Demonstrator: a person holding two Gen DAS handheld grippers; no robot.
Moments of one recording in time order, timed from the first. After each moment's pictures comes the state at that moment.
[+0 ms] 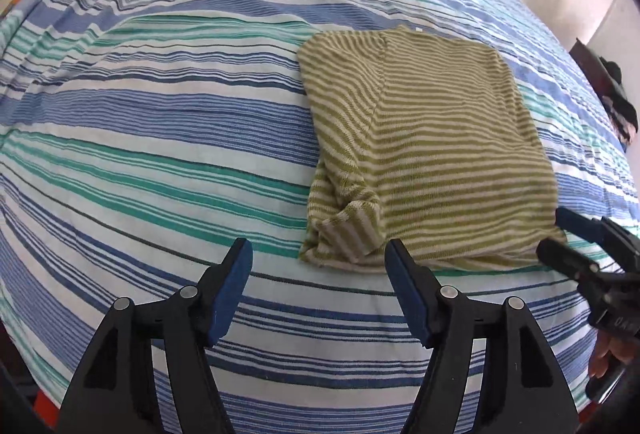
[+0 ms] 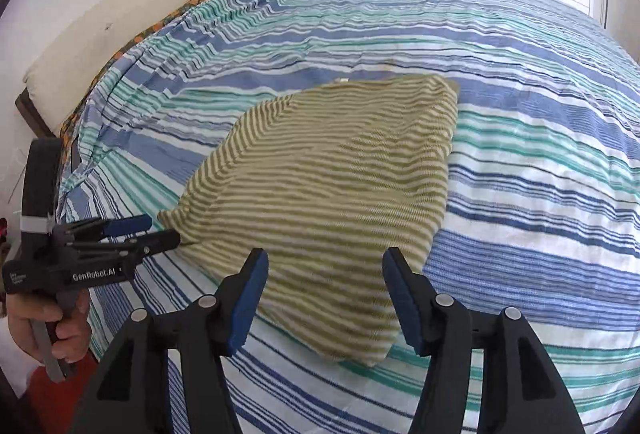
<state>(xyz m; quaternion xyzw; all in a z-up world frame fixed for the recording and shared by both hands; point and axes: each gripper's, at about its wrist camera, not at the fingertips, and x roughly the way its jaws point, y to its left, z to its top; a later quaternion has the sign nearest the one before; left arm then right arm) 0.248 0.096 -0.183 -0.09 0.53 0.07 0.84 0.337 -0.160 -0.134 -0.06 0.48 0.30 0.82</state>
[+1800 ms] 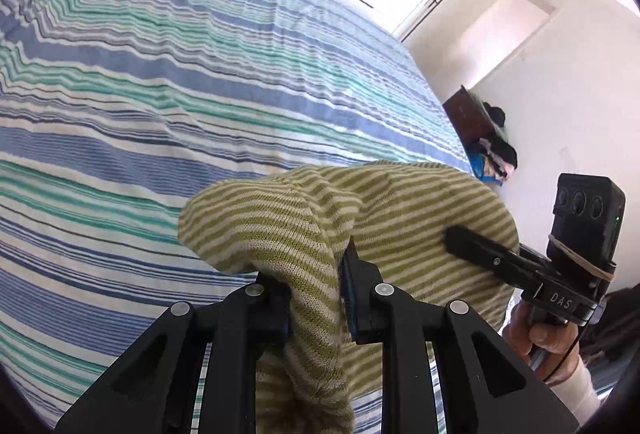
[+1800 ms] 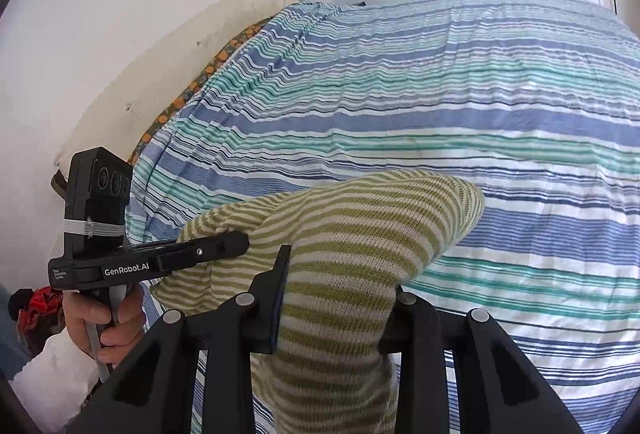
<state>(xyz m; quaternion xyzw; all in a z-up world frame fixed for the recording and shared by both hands) 0.388 0.103 -0.031 -0.22 0.45 -0.16 0.85 0.469 -0.159 0.001 0.05 0.44 0.36 0.82</state>
